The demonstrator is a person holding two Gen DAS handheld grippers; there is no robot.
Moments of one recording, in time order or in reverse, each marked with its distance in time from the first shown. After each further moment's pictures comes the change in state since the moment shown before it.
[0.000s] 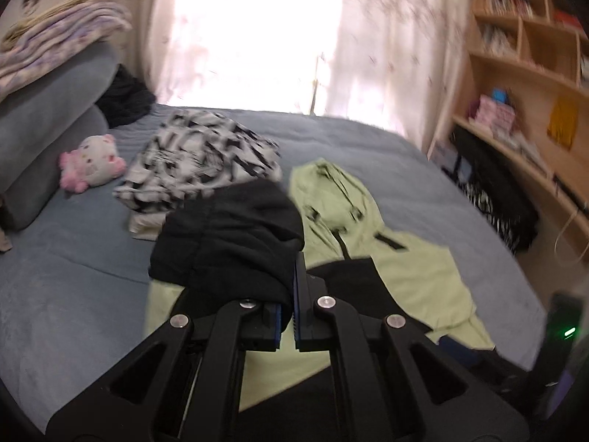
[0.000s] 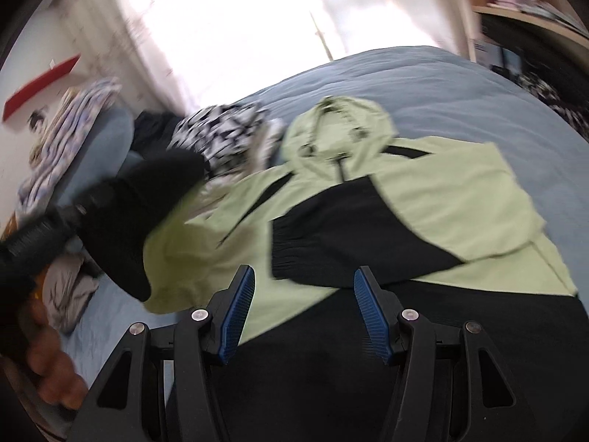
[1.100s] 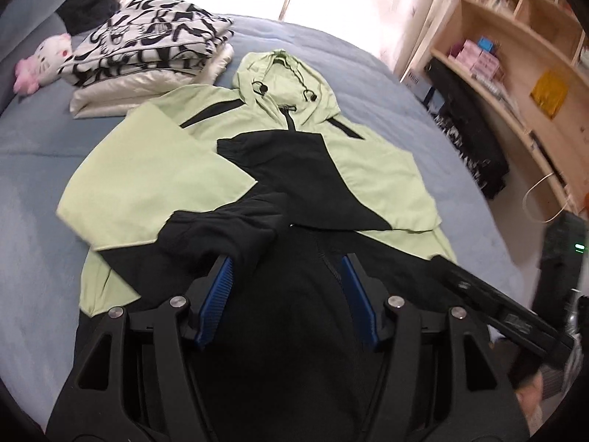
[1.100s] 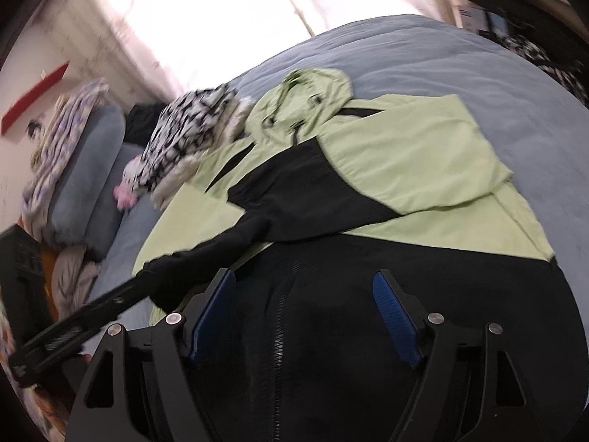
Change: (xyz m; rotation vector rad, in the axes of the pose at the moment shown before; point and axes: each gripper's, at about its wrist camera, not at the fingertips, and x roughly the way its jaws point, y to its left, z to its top) left arm 0.009 -0.024 -0.114 -0.105 0.306 -0.187; right arm -0.005 -0.098 -0.021 0.017 0.121 0.038
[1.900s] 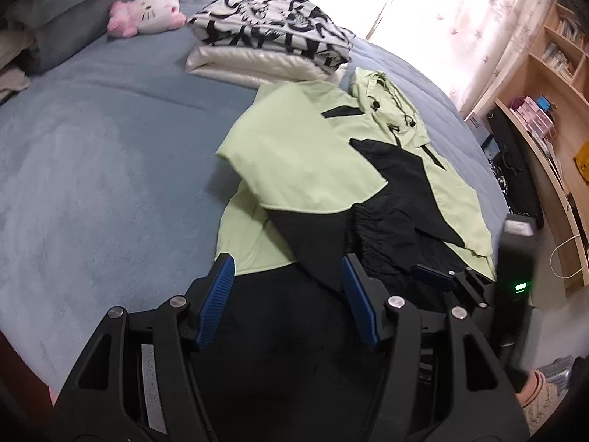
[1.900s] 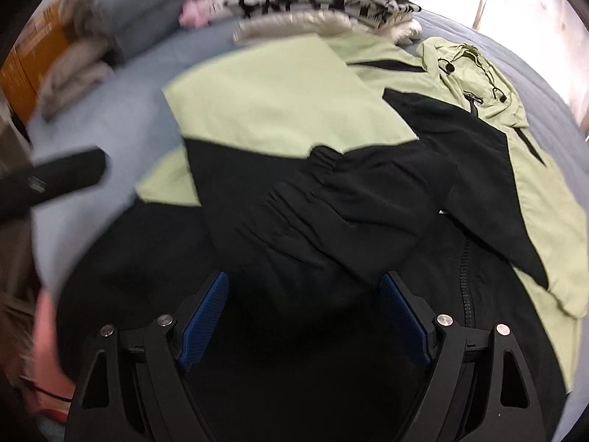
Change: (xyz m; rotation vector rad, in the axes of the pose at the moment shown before) left arm -0.048 0.143 -0.052 -0.229 -0.040 0.166; right arm 0.147 0.187 -0.079 -0.678 0.298 -0.086
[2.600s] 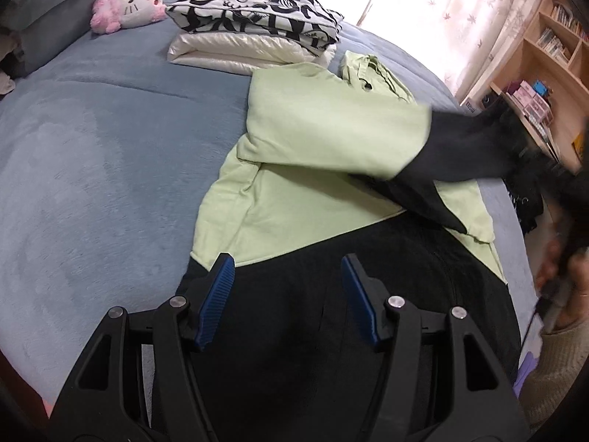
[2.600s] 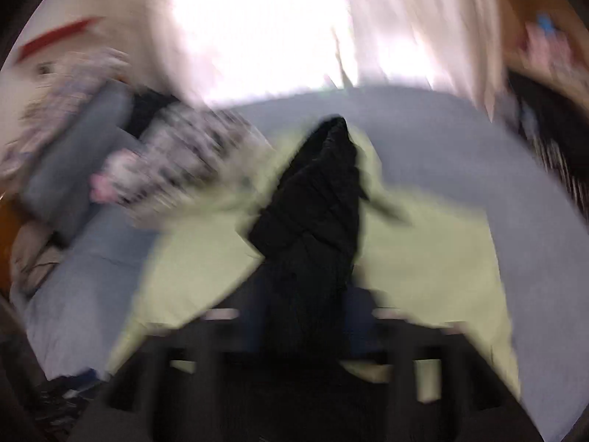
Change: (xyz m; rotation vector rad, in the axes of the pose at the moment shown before) left arm 0.029 -0.022 -0.004 0.046 0.042 0.000; right arm -0.079 -0.211 0.019 0.500 -0.305 -0.106
